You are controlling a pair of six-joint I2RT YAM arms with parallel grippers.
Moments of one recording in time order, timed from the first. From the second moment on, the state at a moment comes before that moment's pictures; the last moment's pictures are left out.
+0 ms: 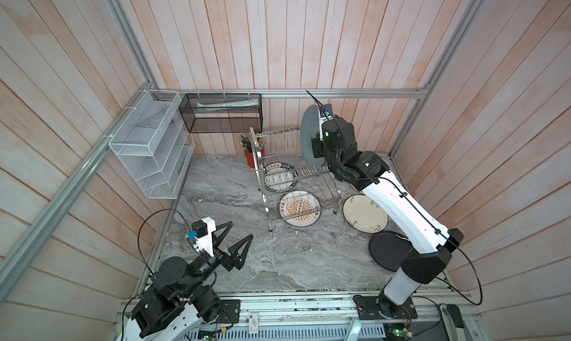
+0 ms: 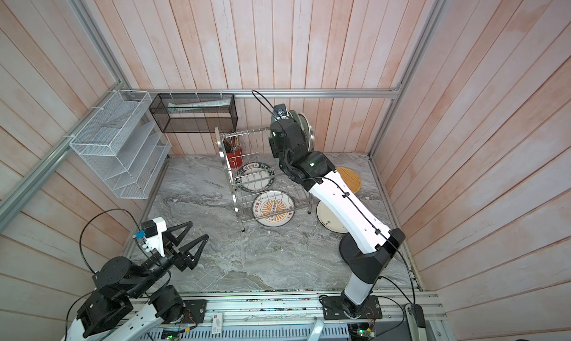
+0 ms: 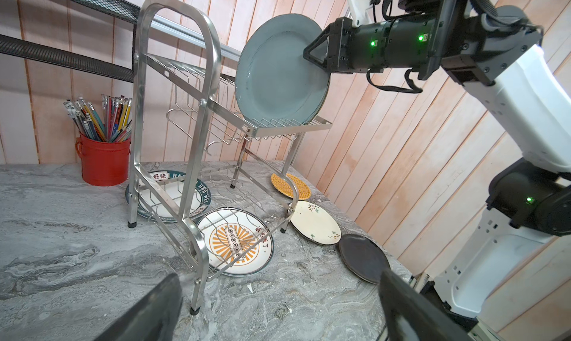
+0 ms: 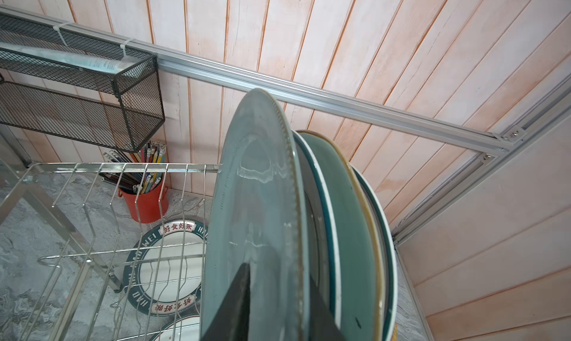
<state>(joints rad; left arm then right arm) -0.77 0.15 0.61 -0.43 -0.06 -0.34 0.77 1.70 2.04 -0.65 0.67 0.01</state>
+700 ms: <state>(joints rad) -0.77 0.15 0.61 -0.43 -0.06 -0.34 0.77 1.70 2.11 -0.67 0.65 0.00</state>
